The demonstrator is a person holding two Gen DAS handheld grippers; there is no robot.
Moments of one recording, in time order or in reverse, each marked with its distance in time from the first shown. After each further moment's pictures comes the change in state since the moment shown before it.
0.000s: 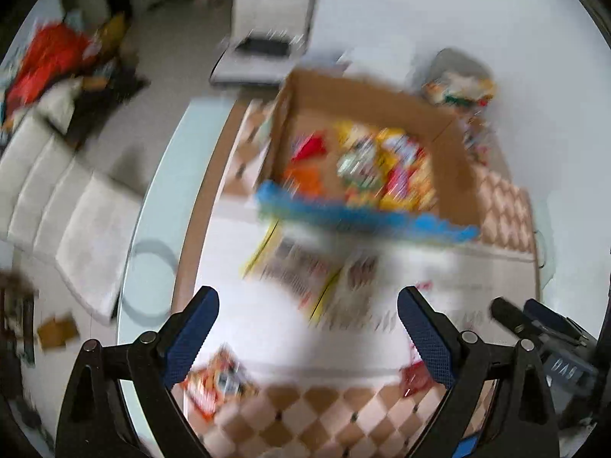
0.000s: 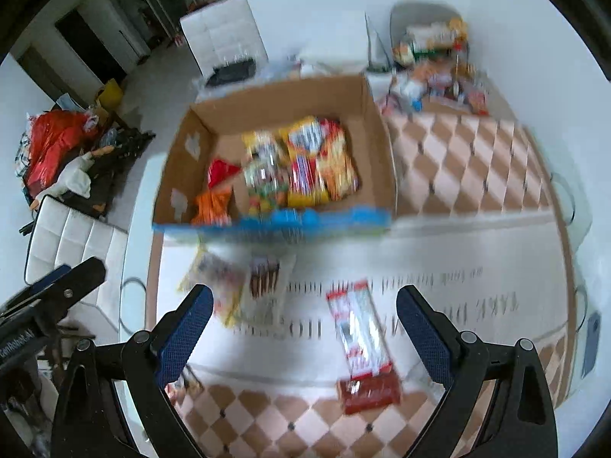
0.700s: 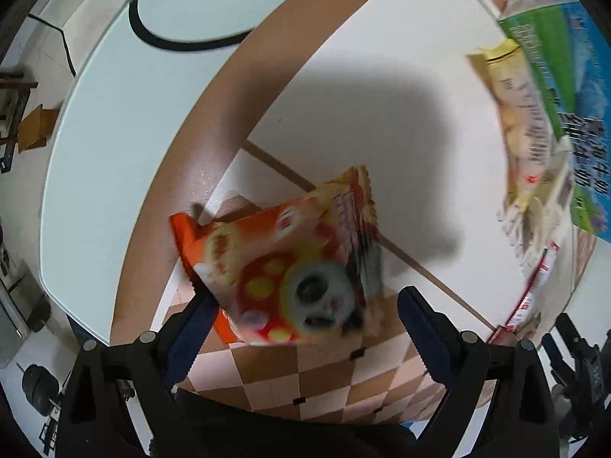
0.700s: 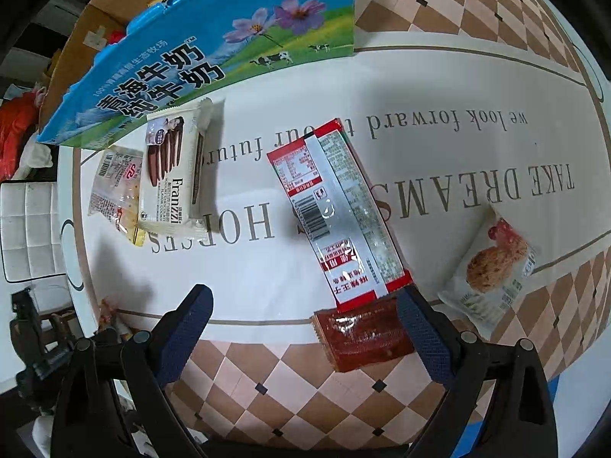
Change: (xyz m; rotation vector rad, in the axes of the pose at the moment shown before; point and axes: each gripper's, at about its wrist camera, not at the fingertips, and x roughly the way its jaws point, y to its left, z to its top) left arm 0.168 0.128 -0.131 -0.481 0.531 0.013; right arm 0.144 -0.045 -0.067 0.120 0.332 -0.046
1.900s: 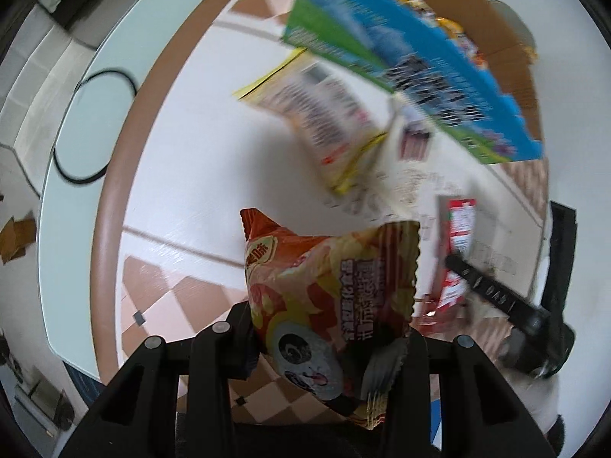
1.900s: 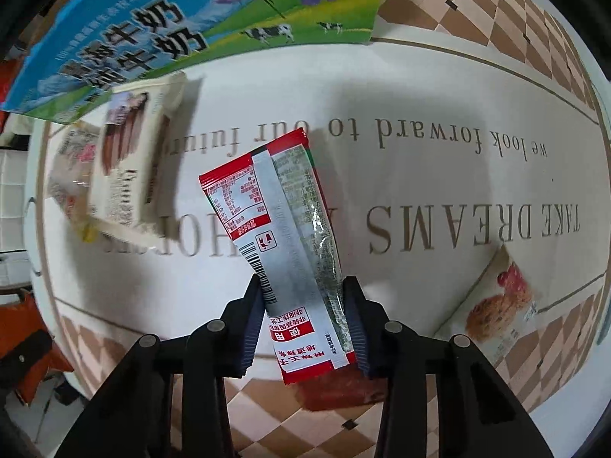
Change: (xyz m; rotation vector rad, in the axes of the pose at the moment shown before) left arm -0.064 -0.123 -0.058 0.351 -0.176 -0.098; right arm 0.023 0.028 0.005 -0.095 0.005 -0.057
